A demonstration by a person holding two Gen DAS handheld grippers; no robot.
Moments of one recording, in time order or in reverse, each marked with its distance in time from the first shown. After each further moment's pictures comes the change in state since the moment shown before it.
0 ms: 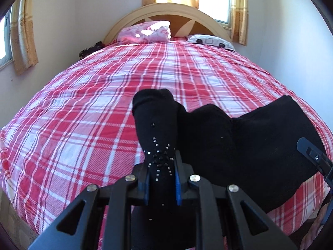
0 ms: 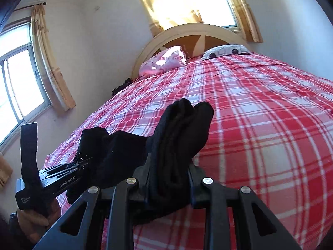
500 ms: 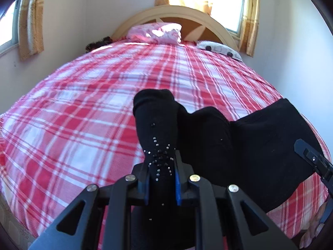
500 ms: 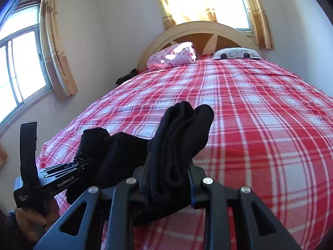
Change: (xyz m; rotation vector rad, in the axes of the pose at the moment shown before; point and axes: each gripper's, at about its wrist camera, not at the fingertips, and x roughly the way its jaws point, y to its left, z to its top) left arm 0.005 0.049 0.013 -0.093 -0.033 -0.013; right arm 0.030 0.045 0.016 -0.108 0.043 -0.001
